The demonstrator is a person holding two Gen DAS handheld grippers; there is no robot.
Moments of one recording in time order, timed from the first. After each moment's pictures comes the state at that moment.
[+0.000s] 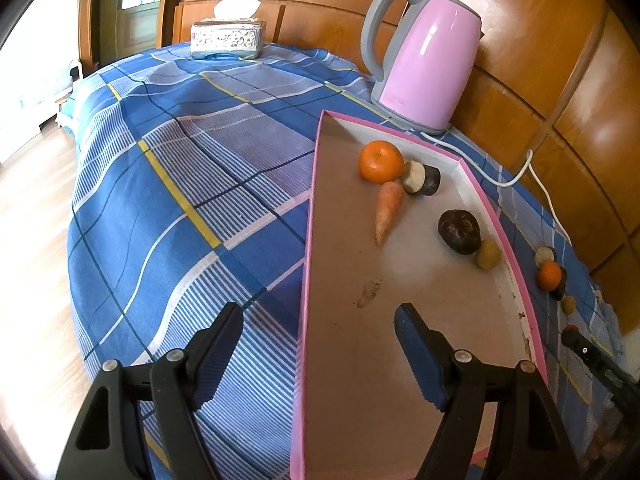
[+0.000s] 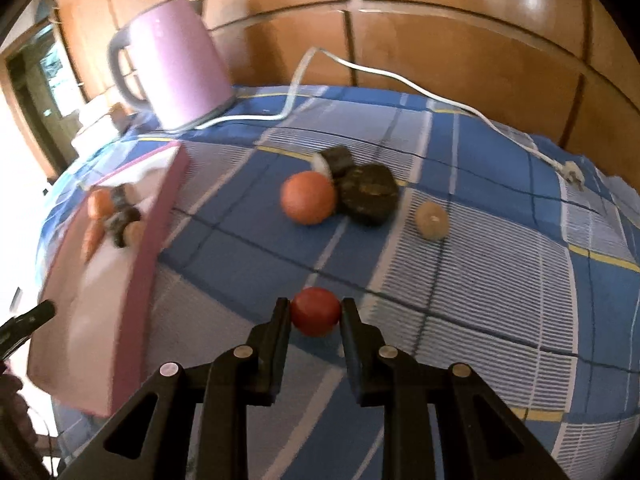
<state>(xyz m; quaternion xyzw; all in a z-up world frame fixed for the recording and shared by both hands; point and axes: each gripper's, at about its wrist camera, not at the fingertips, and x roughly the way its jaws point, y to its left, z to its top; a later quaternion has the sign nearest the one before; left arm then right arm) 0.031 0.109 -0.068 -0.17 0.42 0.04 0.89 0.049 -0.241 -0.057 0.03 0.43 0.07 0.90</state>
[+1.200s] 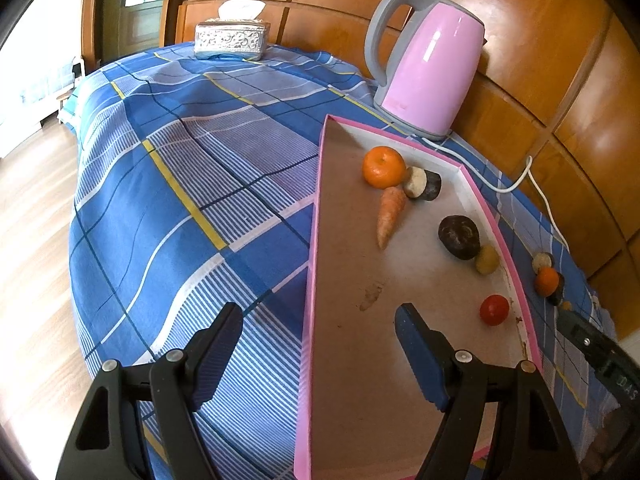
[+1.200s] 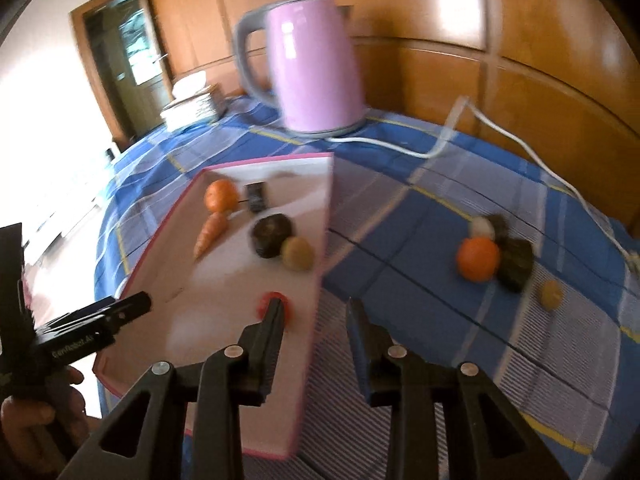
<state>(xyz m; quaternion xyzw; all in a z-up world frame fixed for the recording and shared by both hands) 0.030 0.113 -0.066 -0.18 0.42 0.04 0.89 0.041 -0.150 -0.027 -0.02 0.40 0.17 0.90</state>
